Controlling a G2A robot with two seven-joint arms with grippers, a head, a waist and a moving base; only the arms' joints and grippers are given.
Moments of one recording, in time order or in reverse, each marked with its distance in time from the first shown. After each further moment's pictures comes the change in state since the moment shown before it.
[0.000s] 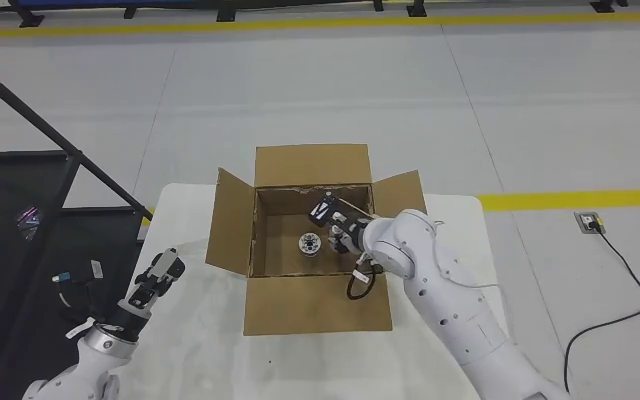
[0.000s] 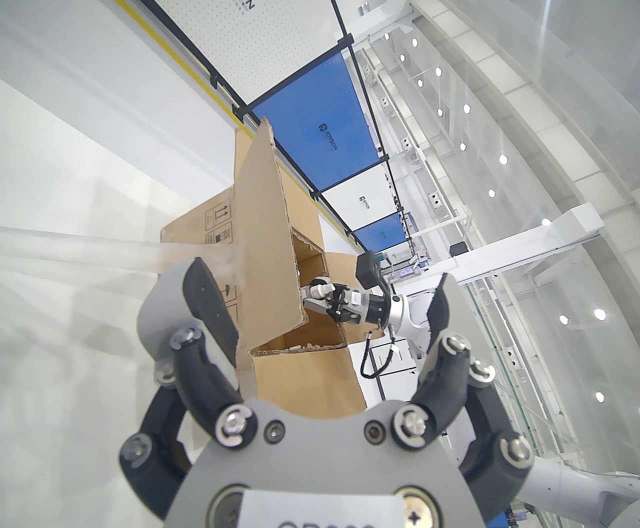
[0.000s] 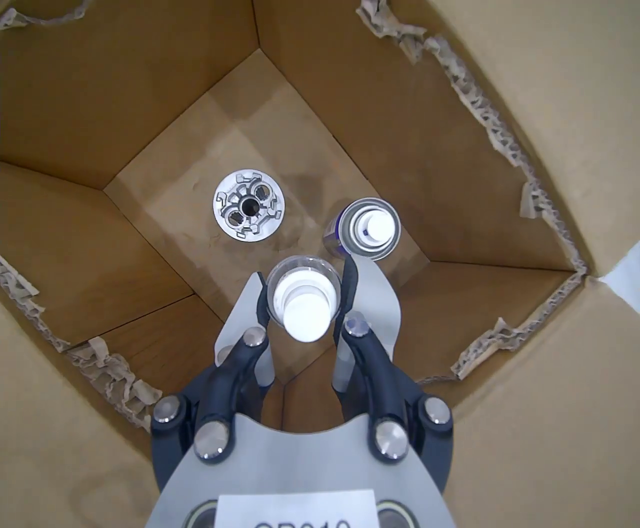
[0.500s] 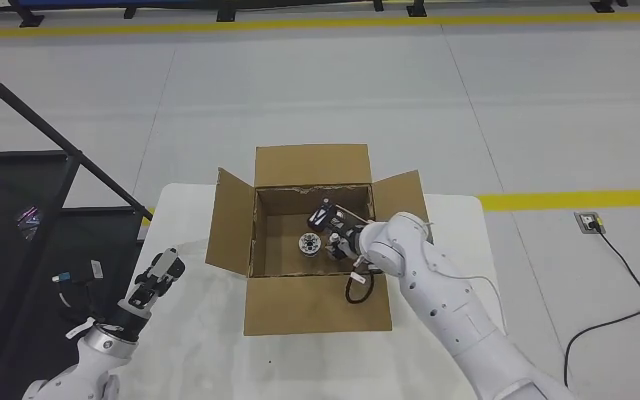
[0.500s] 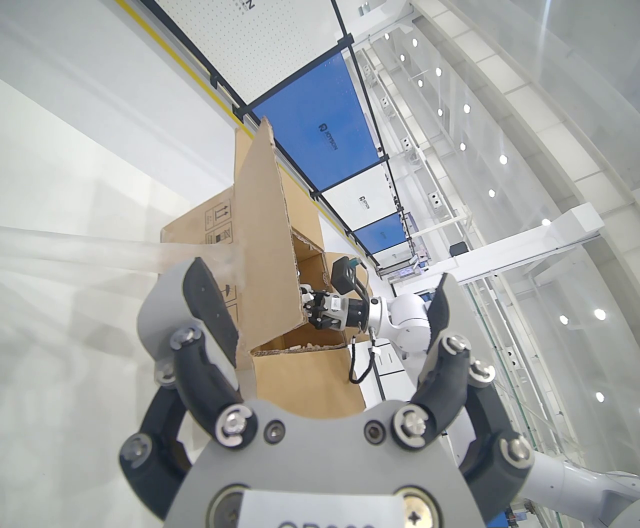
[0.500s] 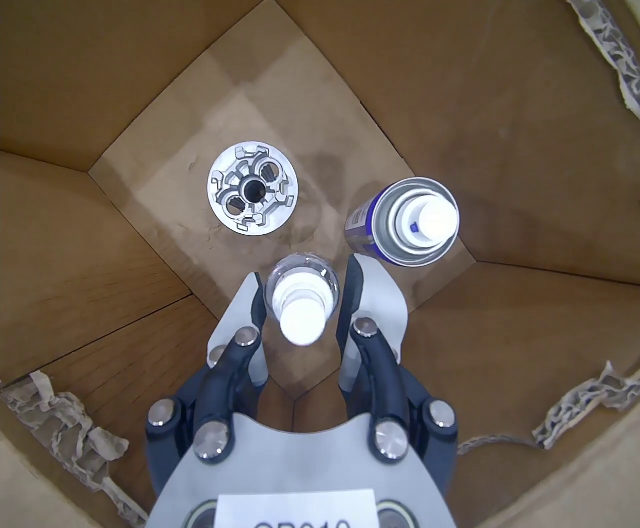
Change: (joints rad) left arm 0.000 0.000 0.000 0.000 0.000 0.000 0.000; right arm 0.045 -0.024 -0.054 0.152 0.027 -0.025 -0.065
